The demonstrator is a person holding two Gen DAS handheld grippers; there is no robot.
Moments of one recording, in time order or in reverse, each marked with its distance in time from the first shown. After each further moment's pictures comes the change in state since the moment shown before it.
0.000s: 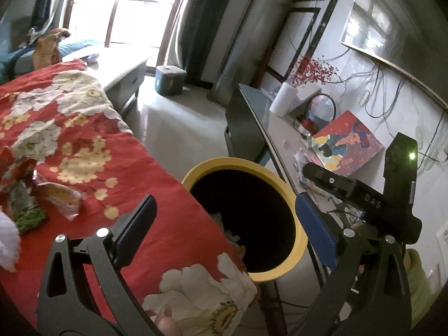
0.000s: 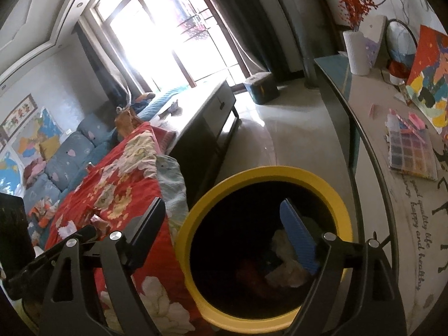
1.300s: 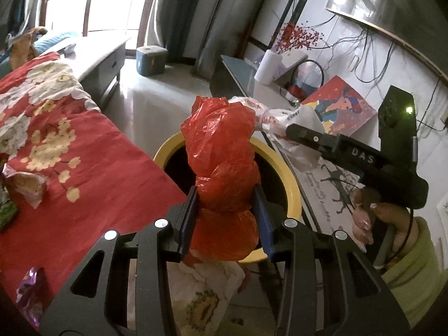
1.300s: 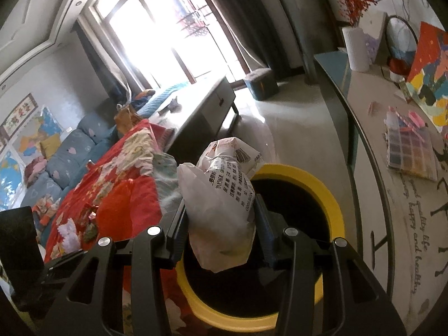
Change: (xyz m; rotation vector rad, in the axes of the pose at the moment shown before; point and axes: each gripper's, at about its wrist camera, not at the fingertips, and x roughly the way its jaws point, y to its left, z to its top) left arm 0.035 -0.026 -0.017 0.087 0.151 -0.053; right arm 0.005 -0.021 -0.002 0.021 0.045 -0.004
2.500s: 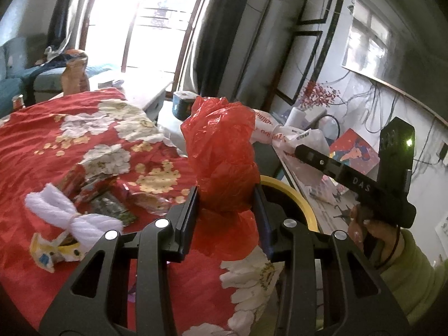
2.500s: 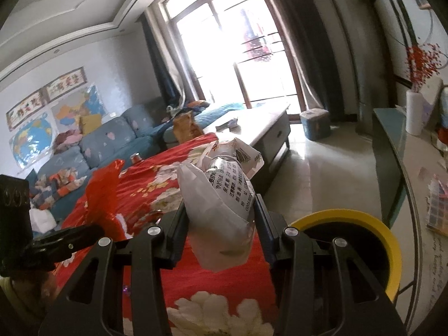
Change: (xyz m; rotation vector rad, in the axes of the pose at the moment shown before) left arm -0.154 0.062 -0.013 -0.059 -0.255 0.108; right arm -0.022 0.139 0.007 -0.254 -0.148 0.168
